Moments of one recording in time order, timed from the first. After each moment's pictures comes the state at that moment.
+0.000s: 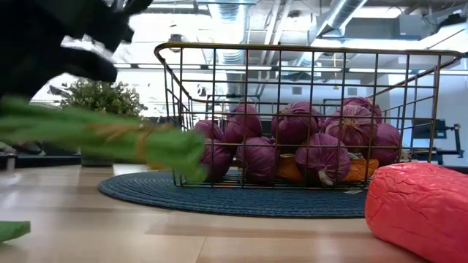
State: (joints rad) left arm -0.56 1.90 1.39 -1.17 0.07 -0.43; right arm -0.05 1.58 2.35 -1.57 0.31 0.37
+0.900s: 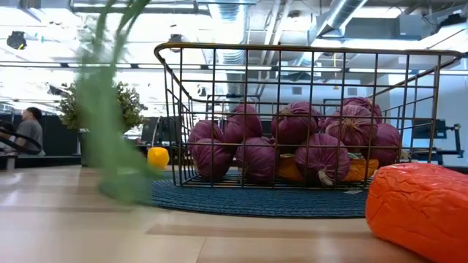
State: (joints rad) left arm -0.46 1.80 2.09 -1.57 -0.63 -0.32; right arm -0.05 1.58 2.35 -1.57 0.31 0.33
